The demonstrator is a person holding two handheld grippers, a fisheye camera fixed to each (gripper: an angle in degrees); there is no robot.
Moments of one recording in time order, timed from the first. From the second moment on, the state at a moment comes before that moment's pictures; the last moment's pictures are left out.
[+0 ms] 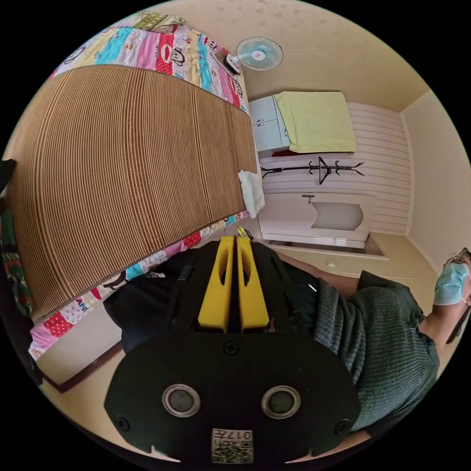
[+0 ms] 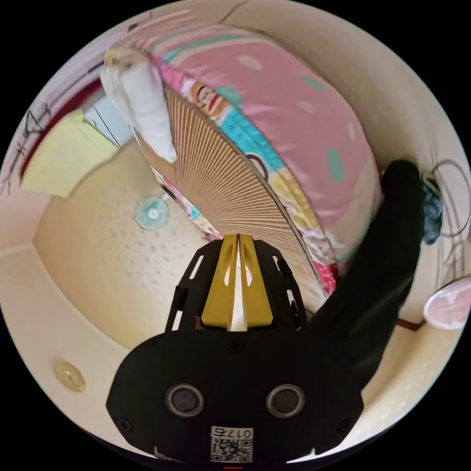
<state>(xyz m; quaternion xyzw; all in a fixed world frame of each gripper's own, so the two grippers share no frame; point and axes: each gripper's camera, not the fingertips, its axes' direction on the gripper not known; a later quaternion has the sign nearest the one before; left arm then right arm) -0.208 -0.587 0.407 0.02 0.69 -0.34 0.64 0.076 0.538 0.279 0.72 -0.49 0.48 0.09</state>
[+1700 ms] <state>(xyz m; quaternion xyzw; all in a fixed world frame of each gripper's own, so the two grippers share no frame) -0.209 -0.554 0.549 0.19 0.69 -0.70 0.02 0.131 0.520 0.049 0.53 -0.31 0.52 0.60</state>
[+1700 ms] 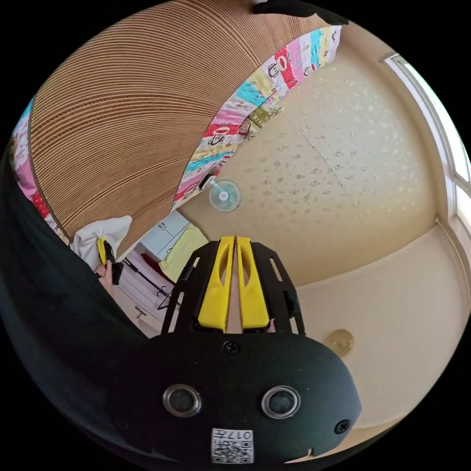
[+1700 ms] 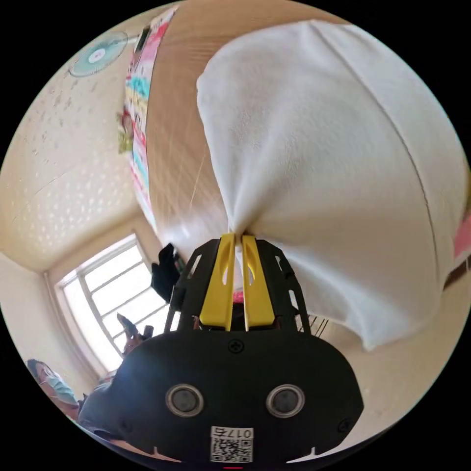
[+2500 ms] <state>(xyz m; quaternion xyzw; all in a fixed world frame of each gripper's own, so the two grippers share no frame) -0.261 -0.470 0.574 0.29 0.61 -0.74 -0.04 0.234 0.437 0.077 0.46 -0.12 0.53 0.70</state>
